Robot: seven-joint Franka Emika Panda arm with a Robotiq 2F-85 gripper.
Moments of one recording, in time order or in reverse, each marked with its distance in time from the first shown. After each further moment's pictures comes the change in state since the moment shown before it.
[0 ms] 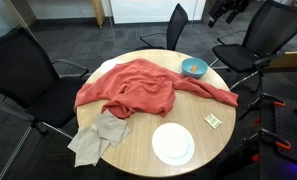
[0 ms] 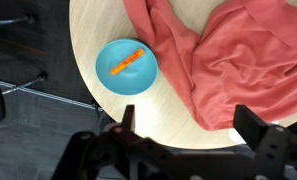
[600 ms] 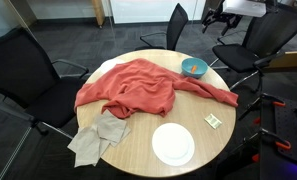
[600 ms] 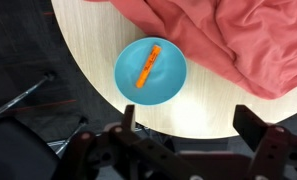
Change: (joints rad) arm -0.050 0.222 -0.092 0.062 0.038 0.134 0.335
